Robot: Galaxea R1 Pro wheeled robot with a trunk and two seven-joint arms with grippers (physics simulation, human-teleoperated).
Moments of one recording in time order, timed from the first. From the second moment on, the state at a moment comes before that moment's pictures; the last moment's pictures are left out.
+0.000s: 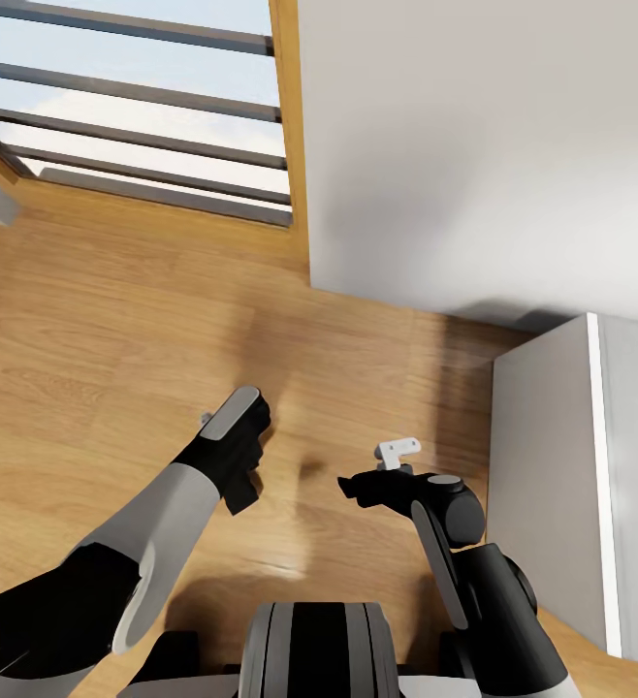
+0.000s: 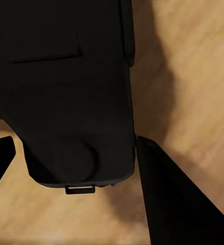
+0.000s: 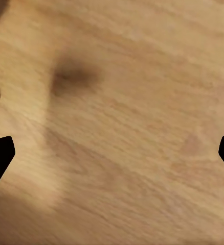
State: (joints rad) left arm -1.07 -0.17 -0.30 -0.67 1.69 -0.86 1.01; right arm -0.46 0.12 0.21 -1.61 -0.01 1.04 0.10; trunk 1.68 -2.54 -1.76
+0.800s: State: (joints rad) left arm -0.99 -0.16 -0.31 -0.87 1.67 -0.86 1.01; right arm -0.45 0.12 0.21 -1.61 -0.01 1.04 0.10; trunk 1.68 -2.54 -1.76
